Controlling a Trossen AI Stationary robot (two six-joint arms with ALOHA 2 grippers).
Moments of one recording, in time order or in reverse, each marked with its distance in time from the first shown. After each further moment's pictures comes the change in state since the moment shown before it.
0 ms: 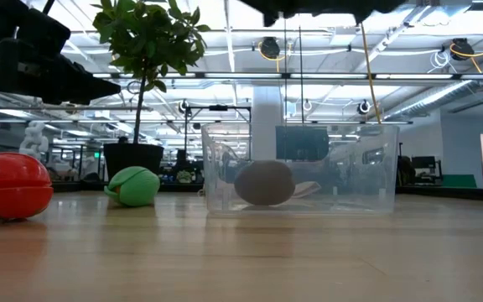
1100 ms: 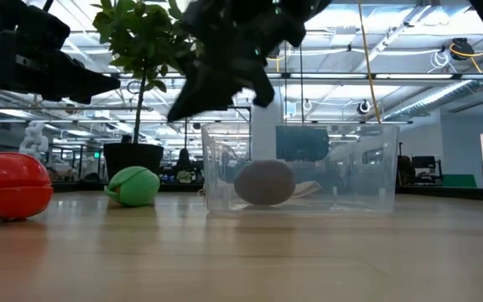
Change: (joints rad) left arm 0.000 0.000 0.000 0.024 0.022 -0.033; right arm 0.127 0.594 0.535 -0.642 0.170 -0.486
